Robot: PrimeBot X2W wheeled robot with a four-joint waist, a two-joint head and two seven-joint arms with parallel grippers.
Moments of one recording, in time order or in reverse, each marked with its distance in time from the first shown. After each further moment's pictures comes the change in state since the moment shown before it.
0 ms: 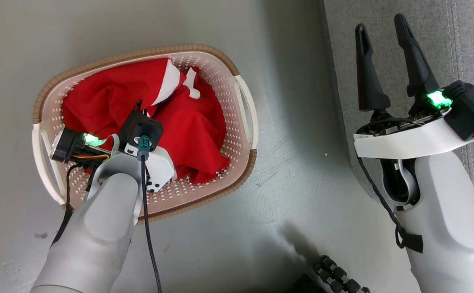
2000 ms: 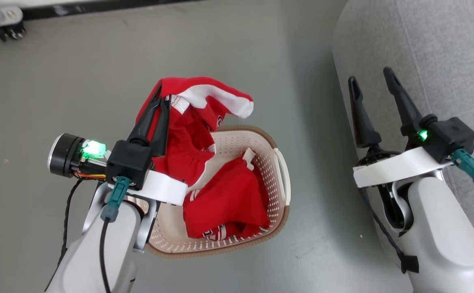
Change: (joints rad) left arm 0.314 0.075 0.018 -0.804 -0.178 -0.056 -0.006; right arm 0.078 -0.015 -0.020 0.143 -0.083 0.000 0.000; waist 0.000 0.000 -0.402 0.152
